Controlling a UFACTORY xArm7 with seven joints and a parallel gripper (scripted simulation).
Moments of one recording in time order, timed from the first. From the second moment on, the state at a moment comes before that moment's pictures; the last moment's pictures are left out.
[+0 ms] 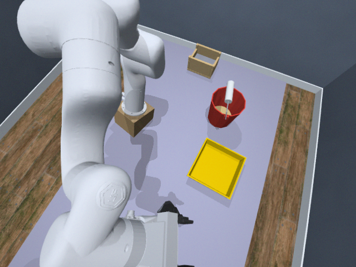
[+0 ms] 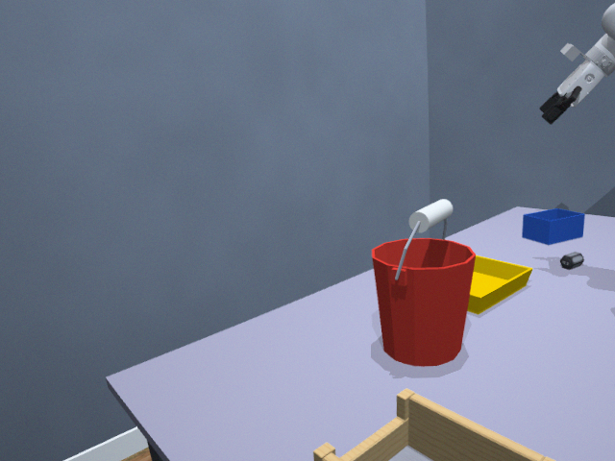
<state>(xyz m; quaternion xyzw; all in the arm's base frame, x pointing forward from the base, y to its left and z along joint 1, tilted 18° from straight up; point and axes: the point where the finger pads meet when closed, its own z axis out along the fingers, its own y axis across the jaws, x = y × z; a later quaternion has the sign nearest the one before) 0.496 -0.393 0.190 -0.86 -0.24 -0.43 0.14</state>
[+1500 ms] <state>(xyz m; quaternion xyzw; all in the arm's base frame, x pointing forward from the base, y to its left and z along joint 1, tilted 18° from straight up) 0.530 -0.123 0.328 -0.76 -0.52 -0.38 0.14</state>
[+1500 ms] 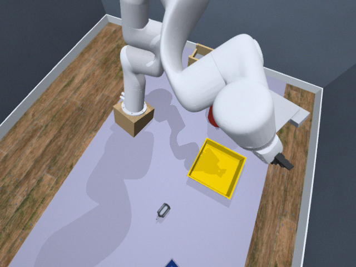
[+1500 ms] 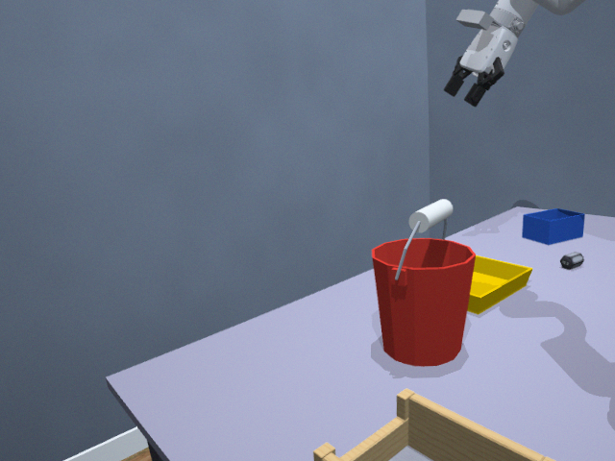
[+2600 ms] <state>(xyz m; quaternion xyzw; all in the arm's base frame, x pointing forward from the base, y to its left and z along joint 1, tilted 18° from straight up) 0.455 0.083 0.339 -0.64 -0.71 -0.26 0.11</state>
